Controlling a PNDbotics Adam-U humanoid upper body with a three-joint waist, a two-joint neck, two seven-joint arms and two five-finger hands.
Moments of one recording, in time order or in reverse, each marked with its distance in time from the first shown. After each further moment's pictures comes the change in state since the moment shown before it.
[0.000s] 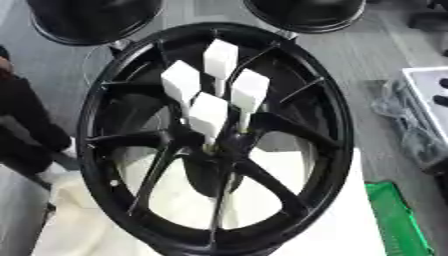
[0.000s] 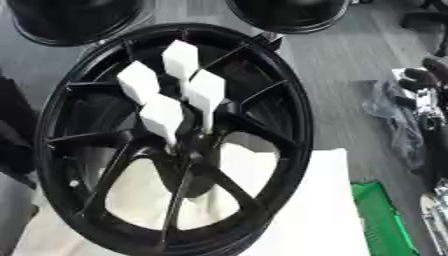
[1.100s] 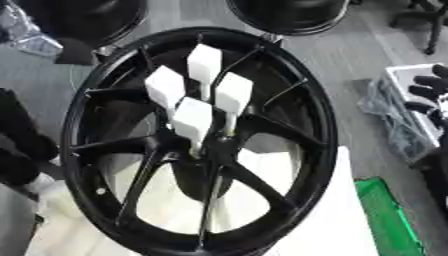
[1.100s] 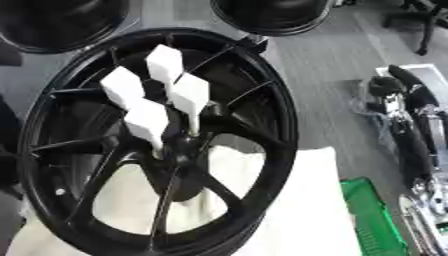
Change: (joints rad) left arm -0.555 -0.085 -0.397 0.321 -0.368 -0.225 -0.604; right arm 0.018 0.000 0.025 0.000 0.003 0.010 0.023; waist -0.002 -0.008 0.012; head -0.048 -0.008
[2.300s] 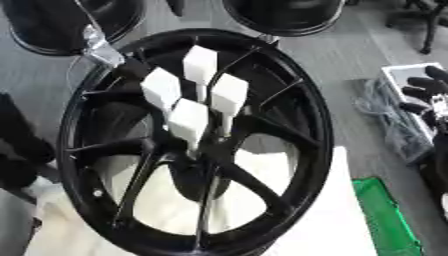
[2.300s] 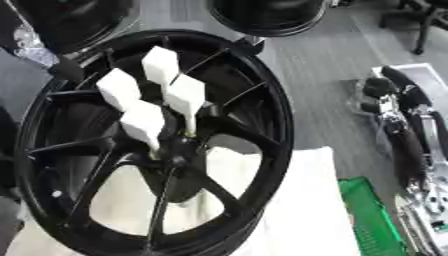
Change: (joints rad) left arm -0.048 -0.086 -0.135 0.126 -0.054 -0.082 0.082; right arm -0.001 -0.005 0.001 0.000 -0.008 0.001 0.002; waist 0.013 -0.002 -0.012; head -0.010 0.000
